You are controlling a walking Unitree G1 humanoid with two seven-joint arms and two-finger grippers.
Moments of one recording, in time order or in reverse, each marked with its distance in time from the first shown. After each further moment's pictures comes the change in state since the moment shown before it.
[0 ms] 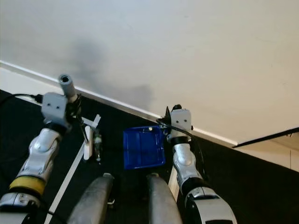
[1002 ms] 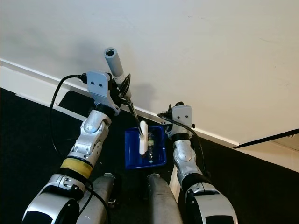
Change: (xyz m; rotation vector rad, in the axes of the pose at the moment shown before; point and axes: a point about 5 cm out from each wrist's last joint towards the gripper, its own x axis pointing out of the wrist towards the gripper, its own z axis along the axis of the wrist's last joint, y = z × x) left arm 0.049 -0.097 0.068 -0.316 -0.175 -0.180; right arm 0.014 -0.015 0.001 0.055 0.076 -0.113
